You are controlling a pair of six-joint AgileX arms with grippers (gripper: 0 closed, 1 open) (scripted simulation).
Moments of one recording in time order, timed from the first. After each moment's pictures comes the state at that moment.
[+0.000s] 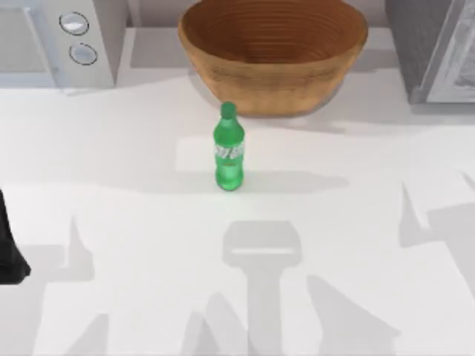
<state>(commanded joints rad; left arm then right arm) 0.00 0.00 0.00 0.00 0.00 0.00 0.16 0.56 0.17 0.46 -0.05 0.02</state>
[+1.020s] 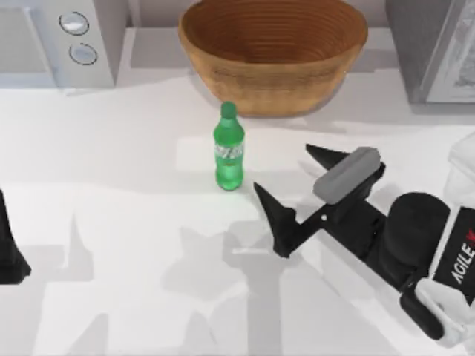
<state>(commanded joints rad) 0.00 0.00 0.00 0.00 0.00 0.00 0.57 2.24 0.57 1.65 -0.14 0.02</state>
